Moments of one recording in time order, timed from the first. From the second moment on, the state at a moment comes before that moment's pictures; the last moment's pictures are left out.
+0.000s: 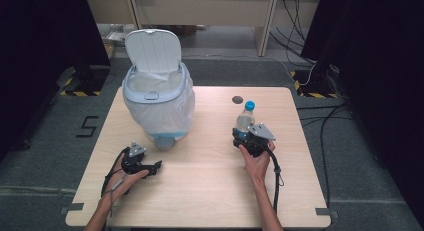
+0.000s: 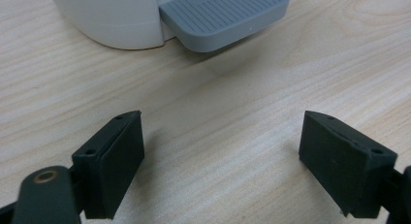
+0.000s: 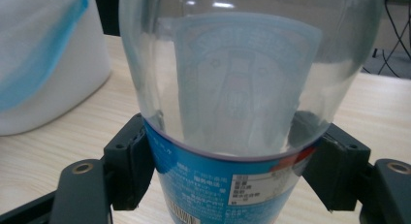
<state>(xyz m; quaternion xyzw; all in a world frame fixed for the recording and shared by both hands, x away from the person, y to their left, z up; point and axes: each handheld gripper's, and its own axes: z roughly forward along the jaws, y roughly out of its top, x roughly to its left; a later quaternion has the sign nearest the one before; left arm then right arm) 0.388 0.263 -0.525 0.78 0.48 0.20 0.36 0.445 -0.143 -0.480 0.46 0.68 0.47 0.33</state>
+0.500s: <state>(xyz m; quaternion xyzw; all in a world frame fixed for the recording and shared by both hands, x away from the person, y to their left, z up) 0.388 0.263 -0.524 0.77 0.48 0.20 0.36 0.454 -0.120 -0.405 0.42 0.69 0.48 0.32</state>
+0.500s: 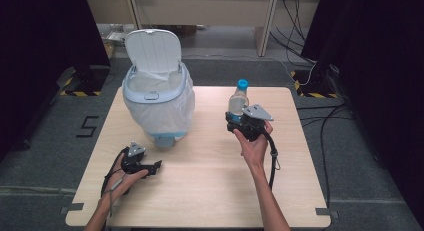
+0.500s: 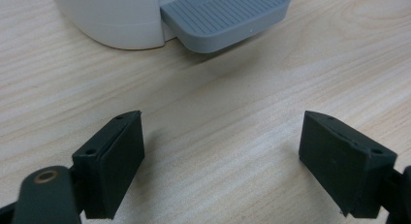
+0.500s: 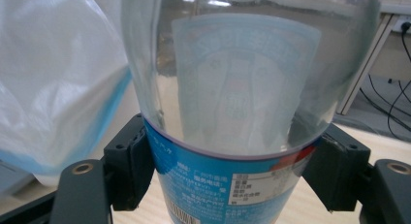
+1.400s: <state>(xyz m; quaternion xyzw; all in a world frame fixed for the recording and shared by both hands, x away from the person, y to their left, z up) 0.388 0.262 -0.525 0.78 0.48 0.20 0.36 0.479 -0.049 -0.294 0.36 0.71 0.52 0.30</state>
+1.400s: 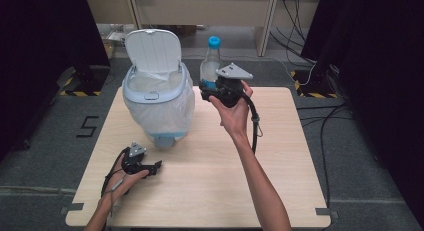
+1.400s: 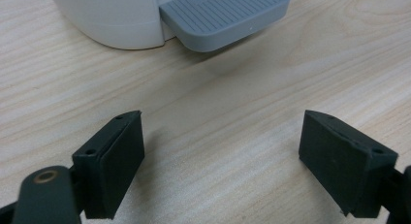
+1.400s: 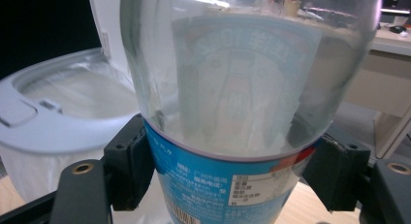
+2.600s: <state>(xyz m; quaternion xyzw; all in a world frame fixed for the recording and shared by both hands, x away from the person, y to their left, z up) 0.388 0.263 -0.524 0.78 0.48 0.20 0.36 0.521 0.067 -0.251 0.32 0.75 0.52 0.24</state>
